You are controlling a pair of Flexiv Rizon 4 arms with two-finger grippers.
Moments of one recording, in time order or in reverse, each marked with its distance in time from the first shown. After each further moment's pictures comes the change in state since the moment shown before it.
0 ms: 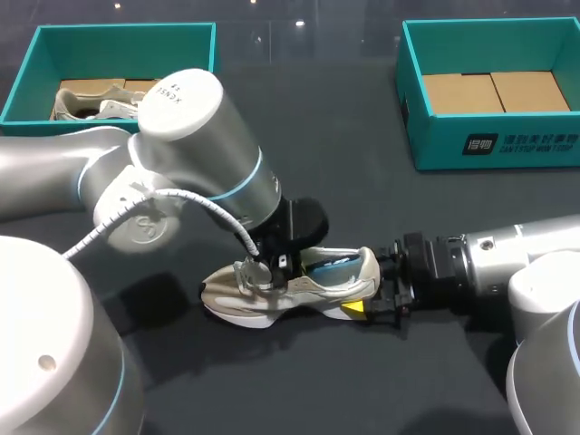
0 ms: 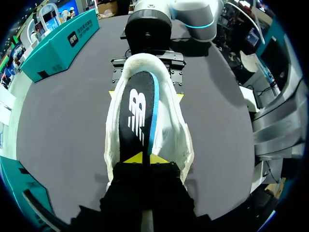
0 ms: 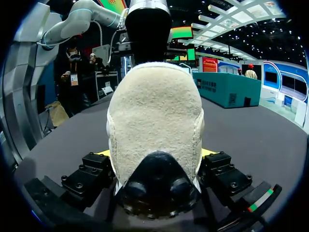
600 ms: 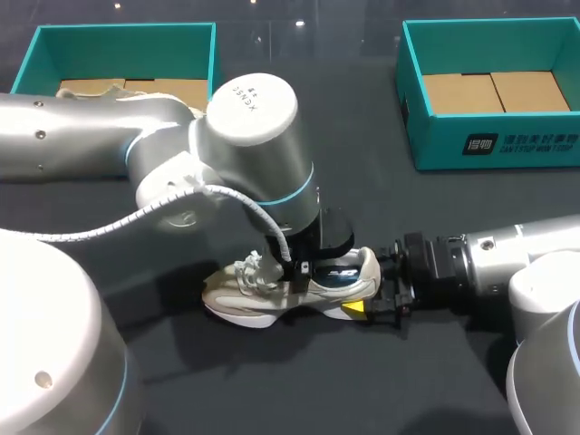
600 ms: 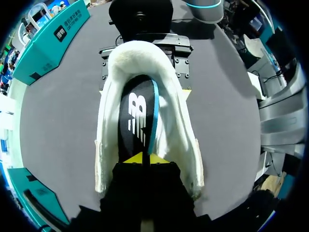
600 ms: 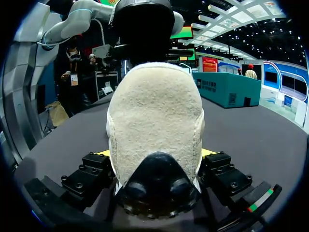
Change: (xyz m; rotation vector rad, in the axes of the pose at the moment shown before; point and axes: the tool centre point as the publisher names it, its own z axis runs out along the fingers) left arm -0.001 -0.009 0.017 -0.169 -0.030 0.058; right arm 0.000 0.000 0.000 0.000 0.000 0.000
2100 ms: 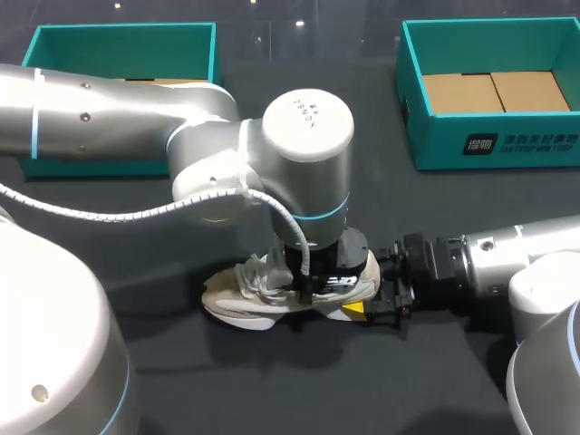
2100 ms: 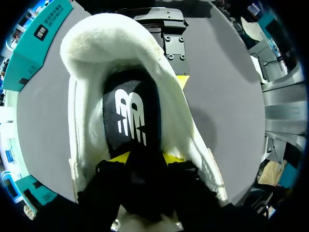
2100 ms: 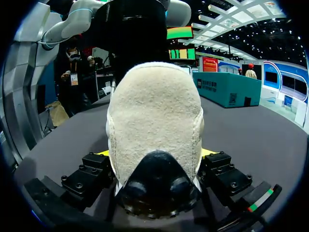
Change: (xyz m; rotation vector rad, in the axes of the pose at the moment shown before) left arm 0.008 0.004 0.020 -0.178 -0.007 0.092; right arm 0.001 0.000 0.000 0.002 0.001 0.000
